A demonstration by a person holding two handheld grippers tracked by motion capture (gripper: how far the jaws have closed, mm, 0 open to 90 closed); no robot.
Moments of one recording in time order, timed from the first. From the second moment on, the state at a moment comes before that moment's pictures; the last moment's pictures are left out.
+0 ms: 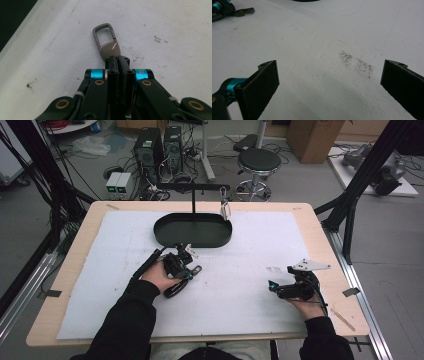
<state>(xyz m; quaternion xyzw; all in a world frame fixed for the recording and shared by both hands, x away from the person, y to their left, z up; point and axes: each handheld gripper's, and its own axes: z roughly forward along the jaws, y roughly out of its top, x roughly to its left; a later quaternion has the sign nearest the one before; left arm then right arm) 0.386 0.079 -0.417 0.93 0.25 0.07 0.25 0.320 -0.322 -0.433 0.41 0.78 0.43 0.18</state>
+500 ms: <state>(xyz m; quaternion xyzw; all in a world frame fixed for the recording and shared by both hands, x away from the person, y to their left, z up) 0.389 0.093 -0.403 0.92 0.25 0.04 0.29 0.318 -0.322 -0.431 0.42 0.78 0.43 0.18</state>
